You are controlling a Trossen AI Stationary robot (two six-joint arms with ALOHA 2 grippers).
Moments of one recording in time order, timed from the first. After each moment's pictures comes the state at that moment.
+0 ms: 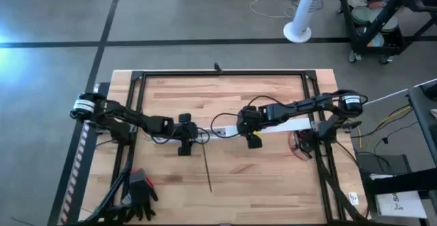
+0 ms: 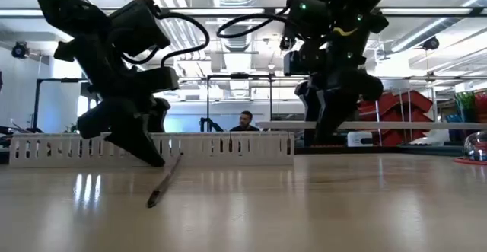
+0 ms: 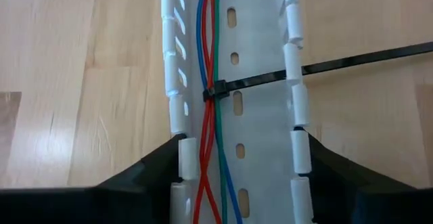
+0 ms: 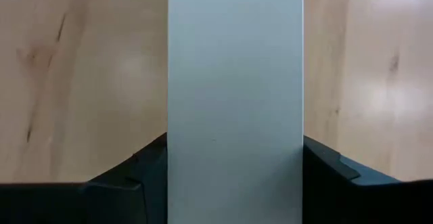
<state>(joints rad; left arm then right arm) -0.06 1.52 0.55 -0.07 -0.19 0.01 -0.06 1.75 0.99 -0.47 0.04 -0.19</state>
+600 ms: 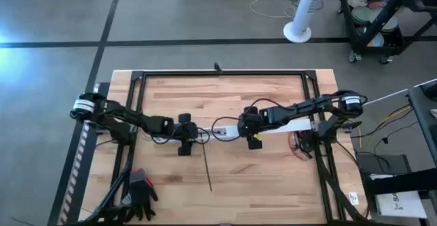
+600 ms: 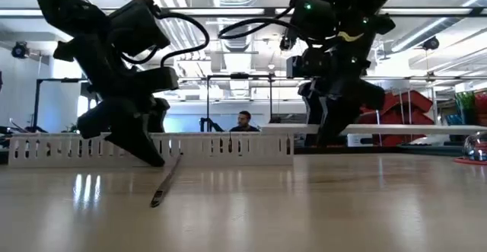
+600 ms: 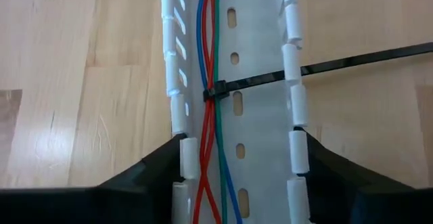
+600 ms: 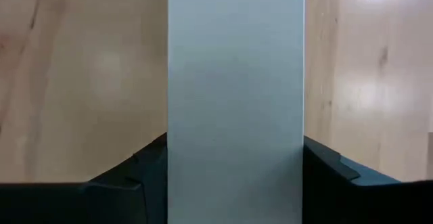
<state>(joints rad) -0.06 1.52 0.55 -0.07 -0.20 0.01 -0.04 1.75 0.96 -0.44 0.12 -0.18</state>
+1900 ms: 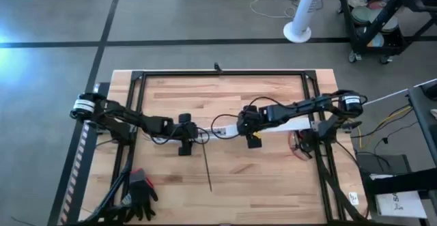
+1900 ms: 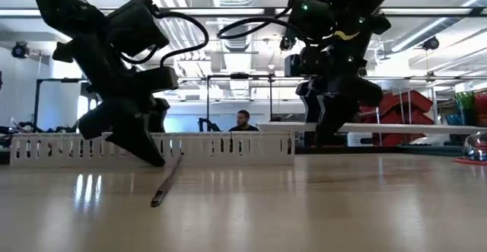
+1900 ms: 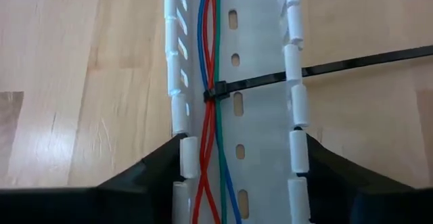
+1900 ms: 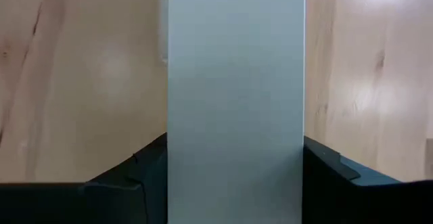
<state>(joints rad) -0.07 1.52 0.55 -0.04 -0.20 0.00 -0.05 1.76 0.98 -0.43 0.08 -0.20</state>
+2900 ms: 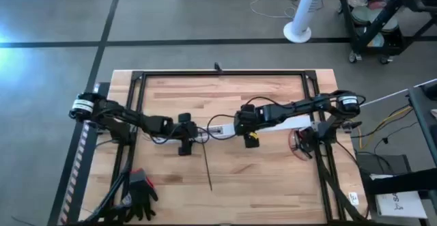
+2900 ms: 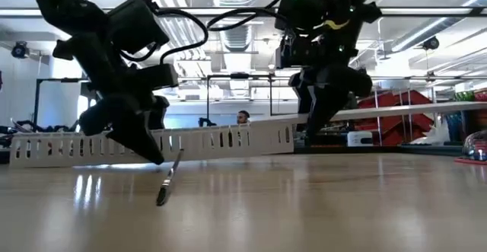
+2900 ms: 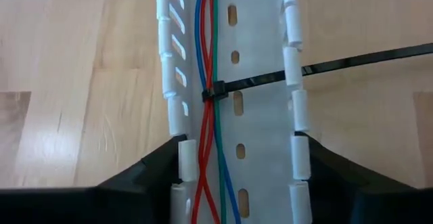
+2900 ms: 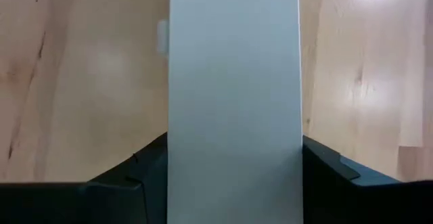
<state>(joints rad) -0.07 1.52 0.55 -0.06 -0.20 0.00 -0.04 1.78 1.07 -0.51 0.10 -0.19</state>
